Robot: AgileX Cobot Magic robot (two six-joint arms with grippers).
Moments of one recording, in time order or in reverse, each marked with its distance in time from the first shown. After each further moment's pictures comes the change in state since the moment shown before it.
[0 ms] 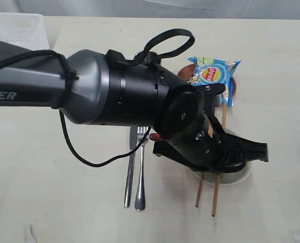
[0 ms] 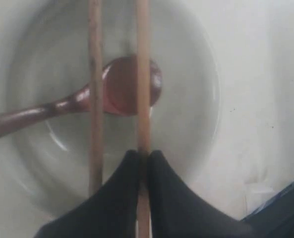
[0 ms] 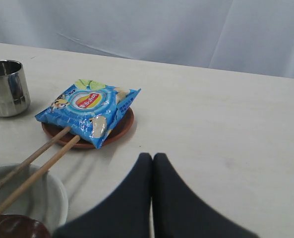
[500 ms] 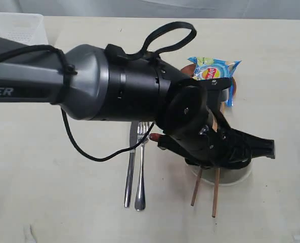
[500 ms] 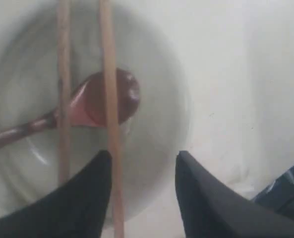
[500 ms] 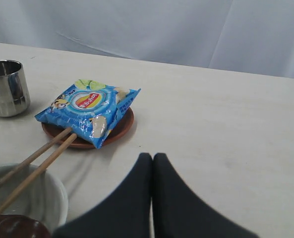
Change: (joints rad) left arm 0.000 -0.012 -0.026 0.000 -0.004 0.052; right arm 0.000 0.000 0.000 0.000 0.000 0.000
